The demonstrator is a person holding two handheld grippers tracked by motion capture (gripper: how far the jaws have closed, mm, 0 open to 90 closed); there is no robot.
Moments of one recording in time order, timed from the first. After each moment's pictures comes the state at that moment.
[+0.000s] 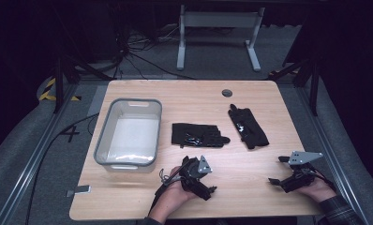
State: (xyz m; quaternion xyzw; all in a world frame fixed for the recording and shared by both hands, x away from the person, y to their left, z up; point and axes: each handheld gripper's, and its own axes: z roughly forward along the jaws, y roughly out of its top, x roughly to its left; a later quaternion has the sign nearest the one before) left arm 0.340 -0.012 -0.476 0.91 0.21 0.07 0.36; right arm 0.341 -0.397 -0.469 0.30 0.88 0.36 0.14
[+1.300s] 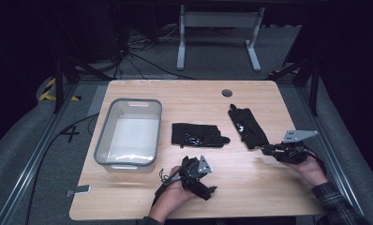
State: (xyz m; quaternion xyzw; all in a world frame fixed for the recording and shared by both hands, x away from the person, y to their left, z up) left arm 0.340 -0.012 -0.476 0.91 0.21 0.08 0.36; right arm 0.393 -0.375 -0.431 0.29 0.86 0.40 0.14
